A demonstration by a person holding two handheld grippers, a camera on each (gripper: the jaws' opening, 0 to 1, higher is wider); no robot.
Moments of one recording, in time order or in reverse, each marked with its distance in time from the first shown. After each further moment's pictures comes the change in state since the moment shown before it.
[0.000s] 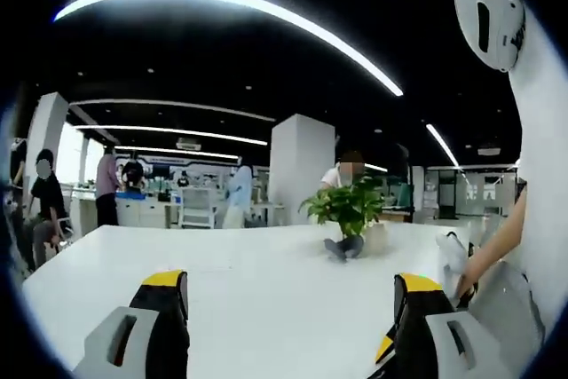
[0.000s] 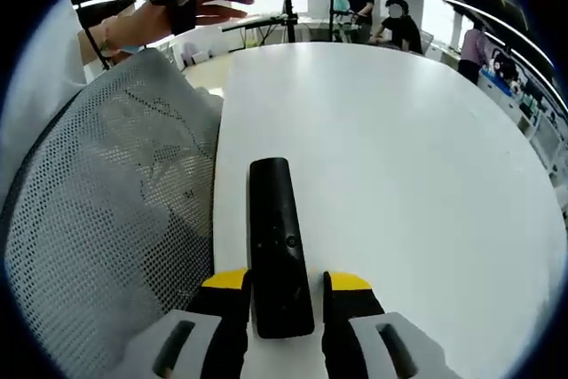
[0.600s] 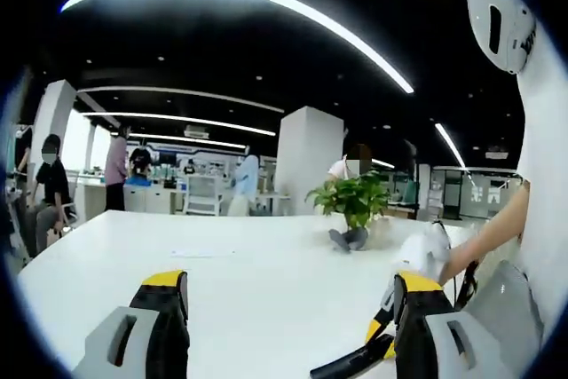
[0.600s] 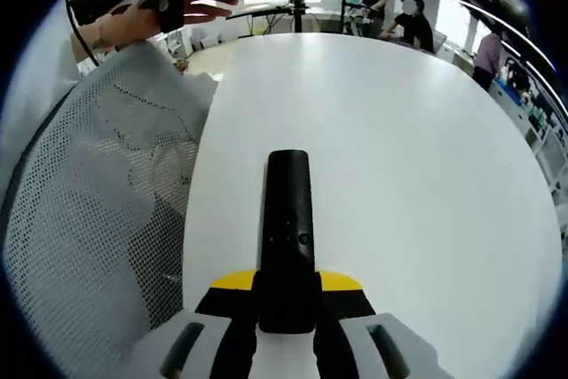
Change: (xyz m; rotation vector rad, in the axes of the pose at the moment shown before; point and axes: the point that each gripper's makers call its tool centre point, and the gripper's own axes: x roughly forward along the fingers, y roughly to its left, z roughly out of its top) left arm -0.002 -0.004 -0.014 -0.017 0.067 0.004; right arm -0.003 -0.036 0.001 -0.058 0.058 0.009
